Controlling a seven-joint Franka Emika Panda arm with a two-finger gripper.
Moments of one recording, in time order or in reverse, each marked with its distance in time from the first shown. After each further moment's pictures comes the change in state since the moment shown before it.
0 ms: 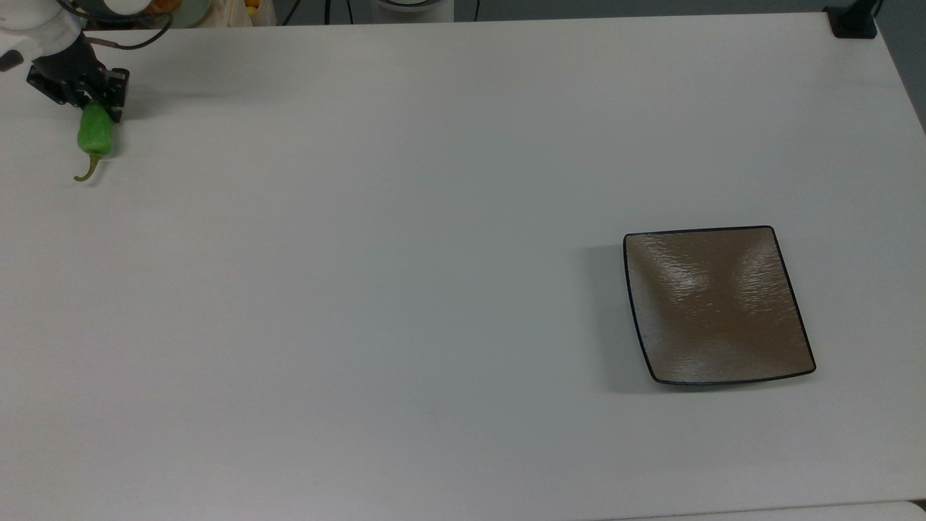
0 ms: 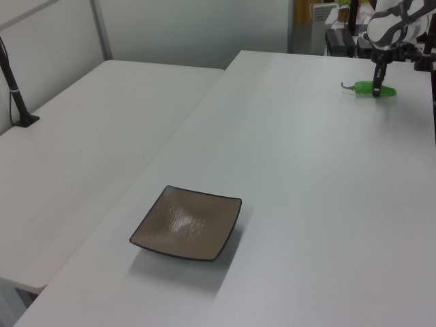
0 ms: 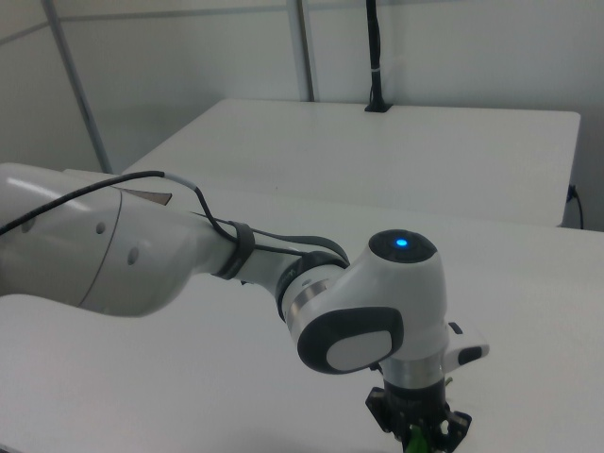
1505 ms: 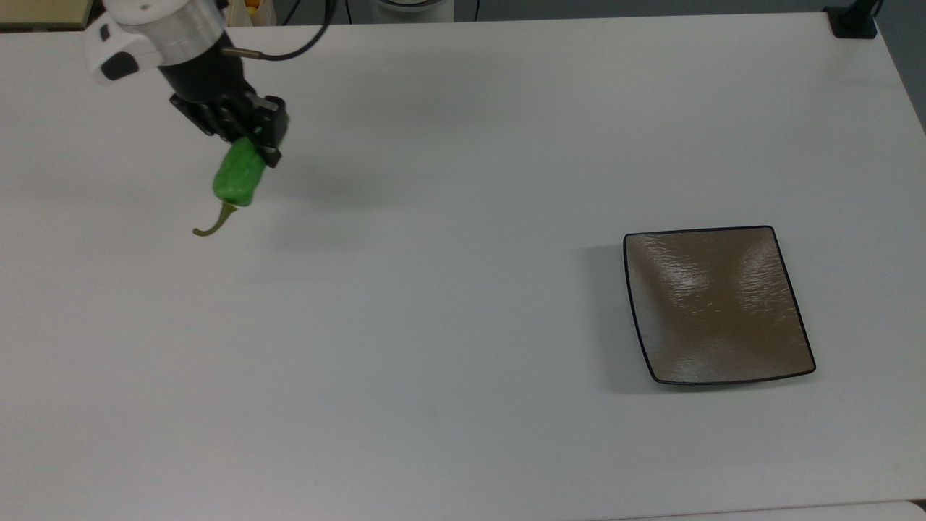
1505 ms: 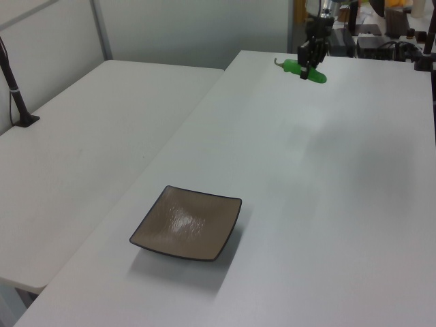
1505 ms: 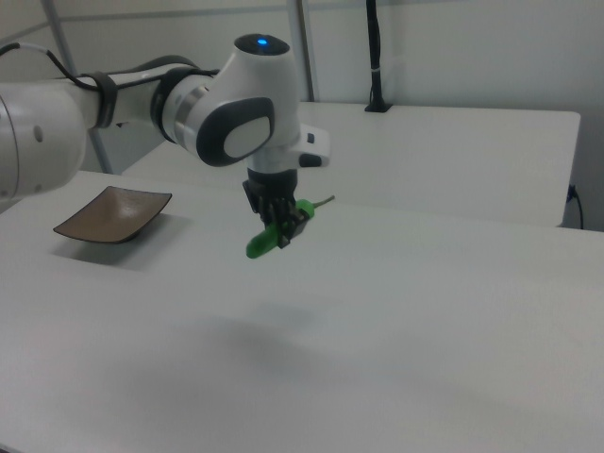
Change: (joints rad) arm 0.134 -0.128 0.378 0.258 0.121 -0.327 0.817
